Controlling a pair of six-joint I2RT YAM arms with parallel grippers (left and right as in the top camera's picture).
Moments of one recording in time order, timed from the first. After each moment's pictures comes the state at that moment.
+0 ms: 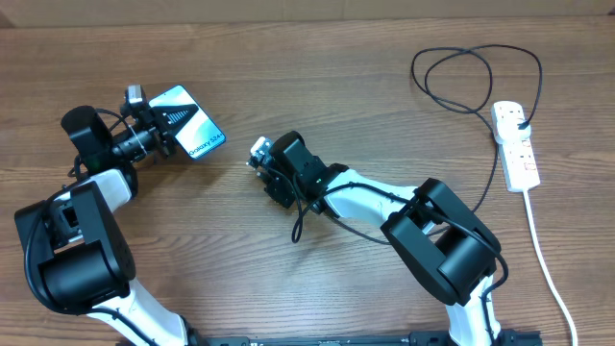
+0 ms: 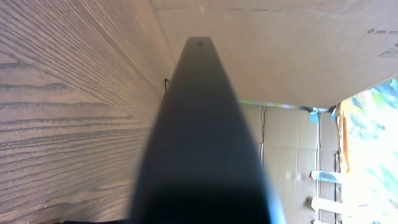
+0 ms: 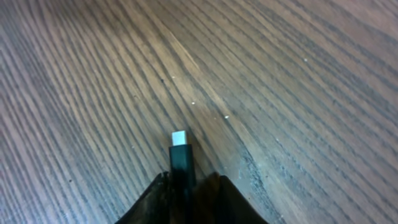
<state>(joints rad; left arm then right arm) 0.37 1.94 0.94 0.63 1.30 -1.28 0.77 2.10 1.23 -0.05 -0.09 -0.16</state>
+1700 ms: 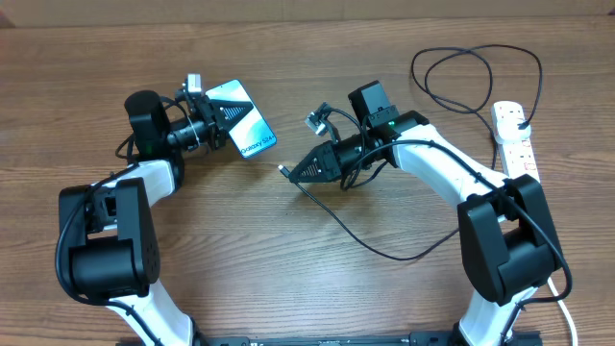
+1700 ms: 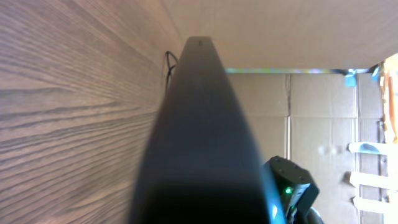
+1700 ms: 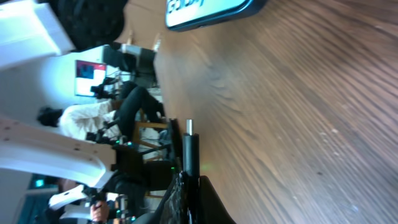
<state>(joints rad) 0.11 1.94 0.94 0.67 1.14 -1.23 0.42 1.94 1.32 -0.56 -1.17 0.10</state>
